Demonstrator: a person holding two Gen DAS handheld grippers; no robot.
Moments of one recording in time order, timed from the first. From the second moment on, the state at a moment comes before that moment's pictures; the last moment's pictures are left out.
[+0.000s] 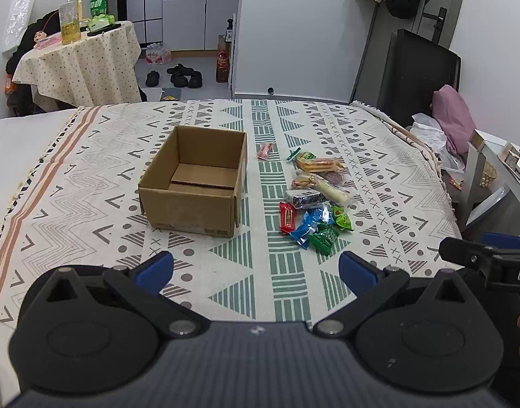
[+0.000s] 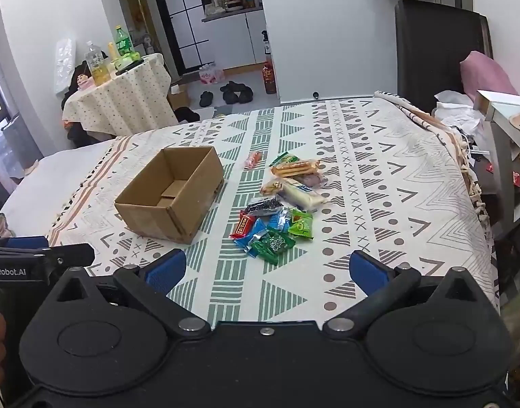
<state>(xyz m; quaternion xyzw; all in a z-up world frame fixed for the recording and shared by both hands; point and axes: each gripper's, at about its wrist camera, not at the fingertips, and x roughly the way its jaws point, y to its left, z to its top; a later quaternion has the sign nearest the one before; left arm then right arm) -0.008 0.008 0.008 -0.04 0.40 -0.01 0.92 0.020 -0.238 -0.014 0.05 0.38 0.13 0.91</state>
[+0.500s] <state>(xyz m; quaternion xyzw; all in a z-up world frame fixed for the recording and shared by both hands) -0.011 0.008 0.006 -0.04 0.40 -0.01 0.92 0.019 -0.238 -0.009 0.04 0.37 0.13 0.92</state>
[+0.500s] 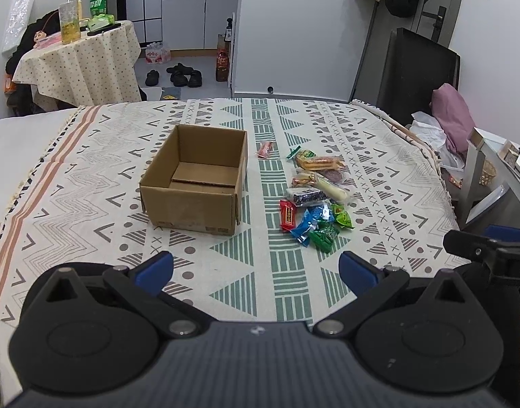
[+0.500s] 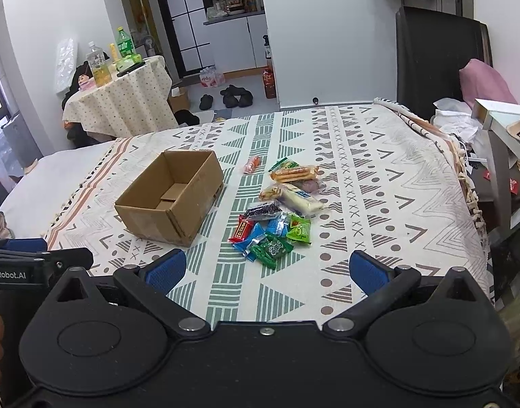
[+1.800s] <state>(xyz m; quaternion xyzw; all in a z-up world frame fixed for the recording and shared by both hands) -0.007 0.018 0.008 -0.05 0.40 0.00 0.91 0.020 -0.234 -0.012 0.04 0.38 0.14 0.92</state>
